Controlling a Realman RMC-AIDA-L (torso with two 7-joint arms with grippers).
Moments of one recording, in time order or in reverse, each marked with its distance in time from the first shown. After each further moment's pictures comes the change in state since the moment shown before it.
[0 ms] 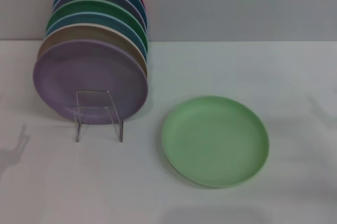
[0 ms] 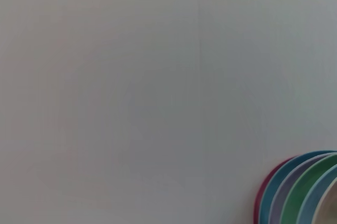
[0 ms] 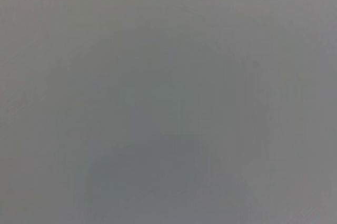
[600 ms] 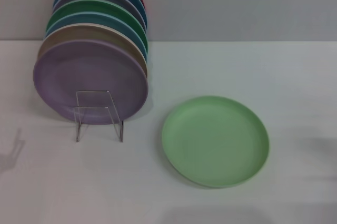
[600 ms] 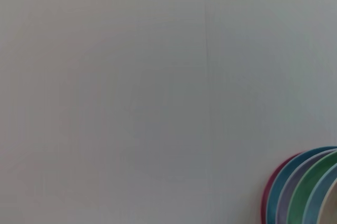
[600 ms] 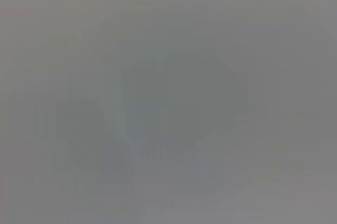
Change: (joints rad) left arm 0.027 0.001 -0.002 0.000 0.000 0.013 0.002; right arm 0.033 0.007 0.154 -0.409 0.195 0.050 -0.426
